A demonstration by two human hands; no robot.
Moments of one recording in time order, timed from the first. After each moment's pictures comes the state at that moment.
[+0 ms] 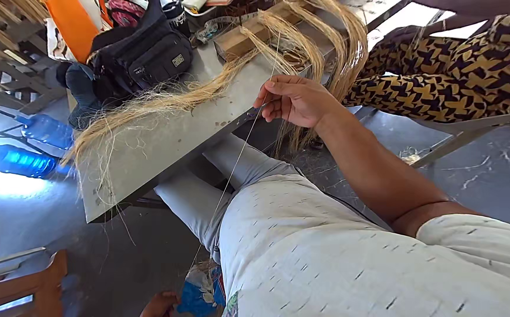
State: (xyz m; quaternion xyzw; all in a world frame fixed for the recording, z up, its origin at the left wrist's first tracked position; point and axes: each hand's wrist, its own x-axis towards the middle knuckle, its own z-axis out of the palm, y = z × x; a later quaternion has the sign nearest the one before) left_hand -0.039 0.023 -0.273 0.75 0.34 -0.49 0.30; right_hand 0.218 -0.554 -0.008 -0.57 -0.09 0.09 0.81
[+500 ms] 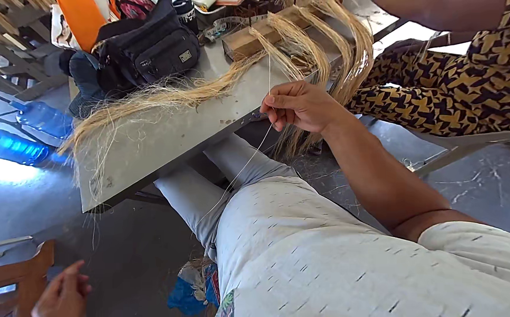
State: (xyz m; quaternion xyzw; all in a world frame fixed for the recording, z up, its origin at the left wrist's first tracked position) left_hand -0.009 0.012 -0.093 0.85 0.29 0.16 0.41; right_hand 0.214 -0.549 -0.006 -0.63 -0.19 0.10 0.75
